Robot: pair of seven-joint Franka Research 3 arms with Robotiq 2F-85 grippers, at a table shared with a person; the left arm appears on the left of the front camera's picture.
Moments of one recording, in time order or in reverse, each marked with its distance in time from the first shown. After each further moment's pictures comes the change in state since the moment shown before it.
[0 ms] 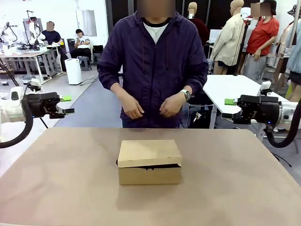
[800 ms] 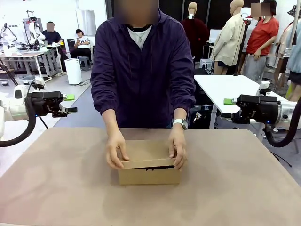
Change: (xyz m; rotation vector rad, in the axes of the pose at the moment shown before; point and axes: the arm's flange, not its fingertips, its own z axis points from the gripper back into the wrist) left arm 0.001 -0.004 -0.007 0.005 0.008 -0.010; right arm 0.000 0.002 -0.002 0.002 0.003 0.003
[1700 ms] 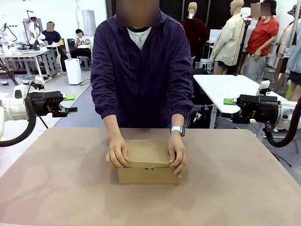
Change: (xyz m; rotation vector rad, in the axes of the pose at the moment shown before) left arm 0.000 0.000 0.000 0.000 0.000 0.000; right arm 0.000 0.000 0.000 0.000 0.000 0.000
